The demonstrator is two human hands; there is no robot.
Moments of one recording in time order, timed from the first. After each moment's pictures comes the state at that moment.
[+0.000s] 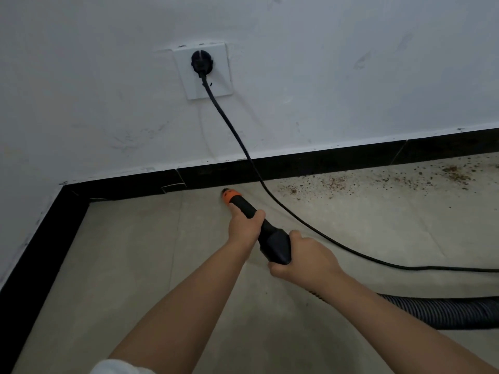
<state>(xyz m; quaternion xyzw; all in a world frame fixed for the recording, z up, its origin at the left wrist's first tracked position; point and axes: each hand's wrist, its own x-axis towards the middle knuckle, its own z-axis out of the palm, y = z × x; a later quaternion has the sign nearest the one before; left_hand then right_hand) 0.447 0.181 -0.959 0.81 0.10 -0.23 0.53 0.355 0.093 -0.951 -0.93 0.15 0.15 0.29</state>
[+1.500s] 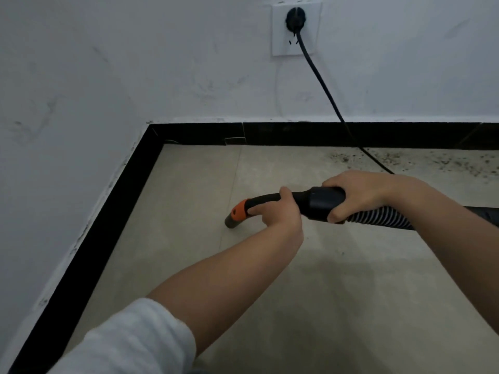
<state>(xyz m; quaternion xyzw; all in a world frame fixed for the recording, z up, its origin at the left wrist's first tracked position) 0.364 0.232 -0.918 0.58 0.42 -0.14 0.69 0.367 0.099 -0.867 -0.92 -0.11 0.31 0.22</state>
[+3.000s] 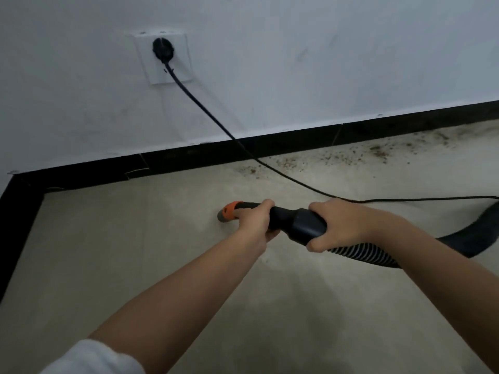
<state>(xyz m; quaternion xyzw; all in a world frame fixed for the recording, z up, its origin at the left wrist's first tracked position) 0.359 0.139 -0.928 0.61 0.23 -0.37 0.66 0.271 0.020 -0.856 -0.93 0.09 0.26 0.23</state>
